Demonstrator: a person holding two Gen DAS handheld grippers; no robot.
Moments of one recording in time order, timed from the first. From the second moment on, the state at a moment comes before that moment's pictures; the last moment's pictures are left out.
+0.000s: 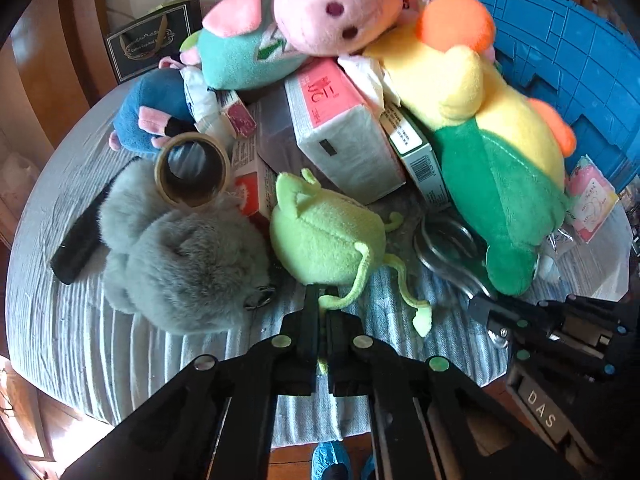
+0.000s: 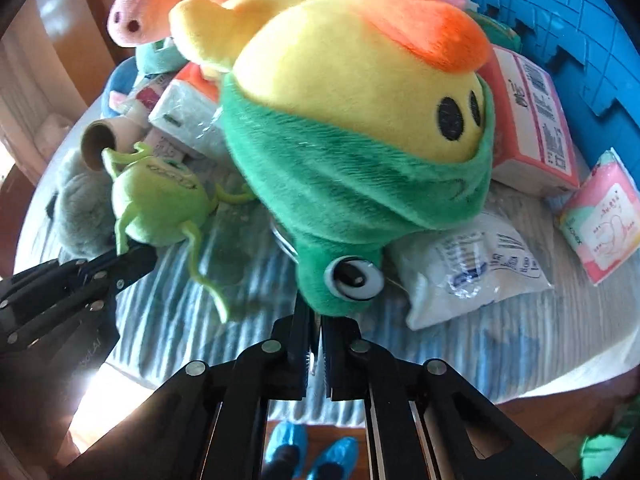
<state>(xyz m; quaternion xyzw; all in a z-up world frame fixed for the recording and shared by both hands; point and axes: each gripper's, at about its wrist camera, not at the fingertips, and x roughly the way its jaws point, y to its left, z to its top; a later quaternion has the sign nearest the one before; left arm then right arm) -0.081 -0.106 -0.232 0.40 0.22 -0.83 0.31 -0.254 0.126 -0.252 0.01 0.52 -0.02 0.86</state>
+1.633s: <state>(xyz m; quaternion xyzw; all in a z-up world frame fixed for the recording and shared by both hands) -0.022 -0.140 -0.116 0.26 0.22 -0.80 0.49 -0.365 0.174 -0.065 -0.05 0.37 0.08 0.93</state>
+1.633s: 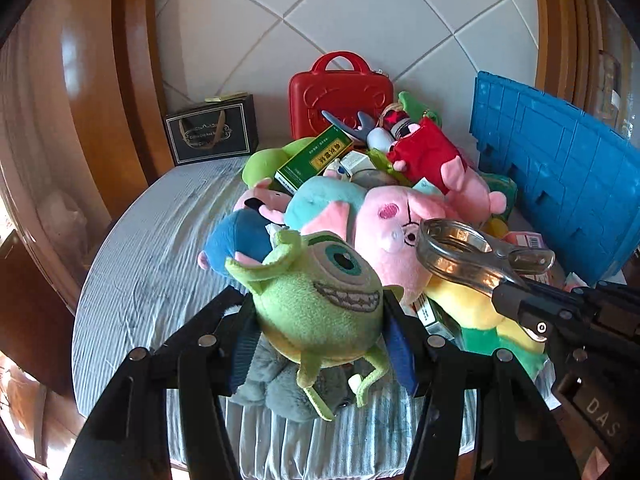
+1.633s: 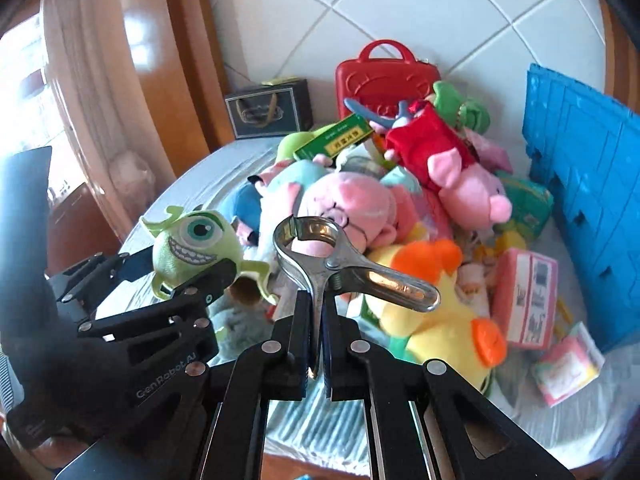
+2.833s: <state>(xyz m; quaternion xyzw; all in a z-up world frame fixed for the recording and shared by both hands) -0.529 -0.220 0.187 0.20 0.22 -0.86 0.41 -0.252 -0.271 0.225 -0.16 0.28 -0.11 0.94</state>
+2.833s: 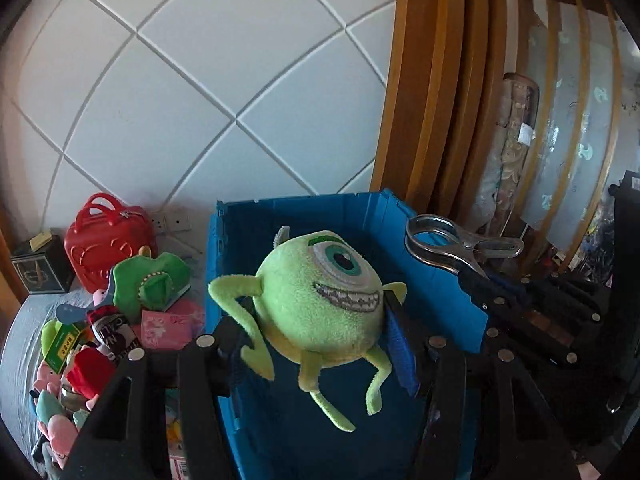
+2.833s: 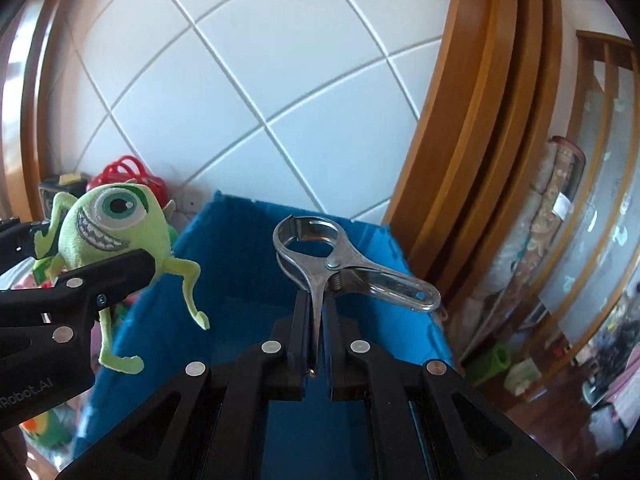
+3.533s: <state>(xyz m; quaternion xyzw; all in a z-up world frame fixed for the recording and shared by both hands) -0.691 -0.310 -0.044 0.55 0.37 -0.67 0.34 -0.119 -0.390 0.007 -0.14 0.66 -0.03 0.74</state>
